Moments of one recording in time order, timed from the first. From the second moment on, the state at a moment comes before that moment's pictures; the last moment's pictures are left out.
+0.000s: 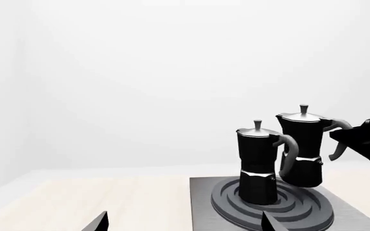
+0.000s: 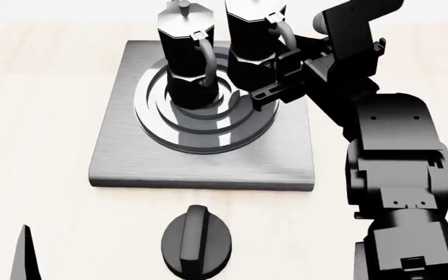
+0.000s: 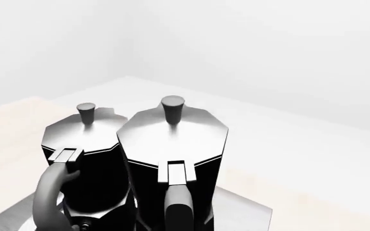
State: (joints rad) left arm 0.14 -0.49 0.31 0.63 -0.20 0.05 -0.51; right arm 1.39 0.18 -0.37 1.31 0.30 -0.06 -0.56
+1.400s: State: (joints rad) left arm 0.13 -0.50 0.32 0.63 -0.20 0.06 -0.51; right arm 1.19 0.15 -0.11 0.89 0.14 0.07 -0.53
